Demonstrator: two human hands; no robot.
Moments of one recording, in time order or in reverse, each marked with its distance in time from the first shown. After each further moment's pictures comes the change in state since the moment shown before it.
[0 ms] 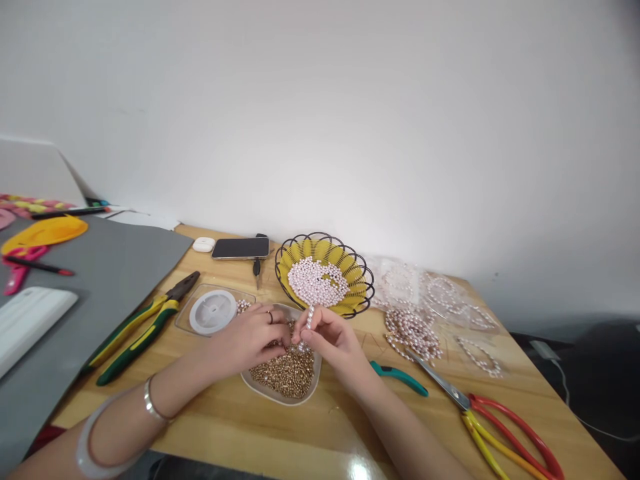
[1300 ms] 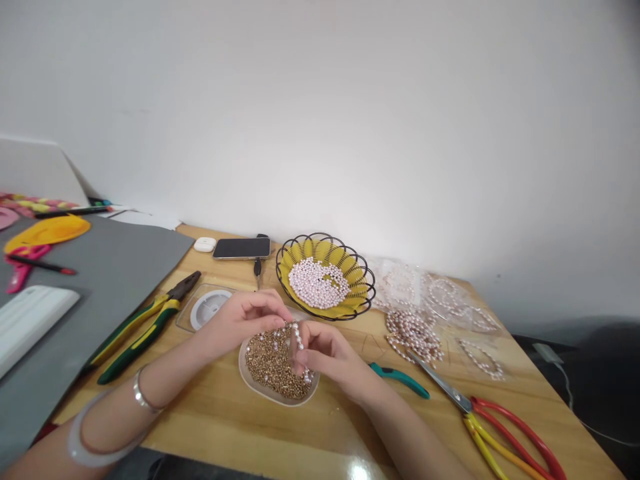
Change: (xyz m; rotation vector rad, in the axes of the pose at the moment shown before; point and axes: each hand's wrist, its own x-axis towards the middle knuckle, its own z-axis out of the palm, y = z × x) left_hand 0.007 0.010 -0.033 -0.978 0.255 -0.329; right_hand -0.006 -0.004 0.002 0.059 -0.158 0.278
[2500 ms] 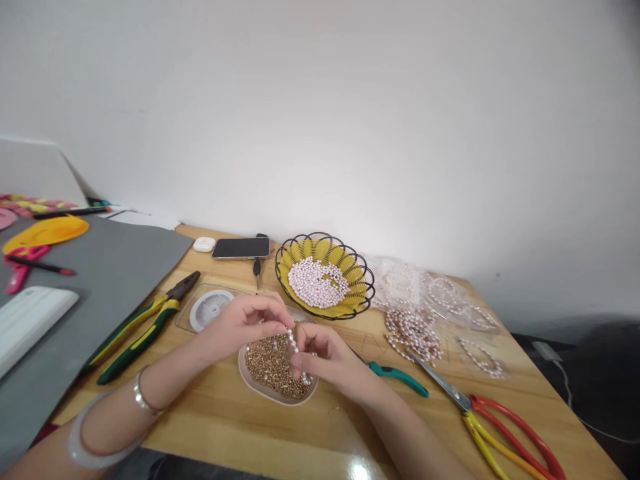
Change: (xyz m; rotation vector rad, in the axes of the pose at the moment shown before) left_hand -0.002 -0.002 0.002 0.027 -0.055 0.011; right_hand 0.001 -0.002 0.002 -0.050 -0.002 0.050
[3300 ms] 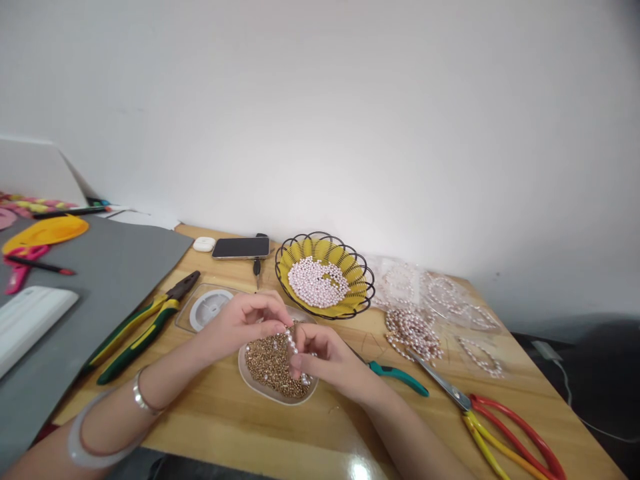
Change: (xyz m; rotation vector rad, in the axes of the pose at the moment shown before) left_hand 0.000 0.000 0.000 0.012 0.019 0.039; right_hand -0.001 -0.002 0.001 -0.051 -0.015 -0.015
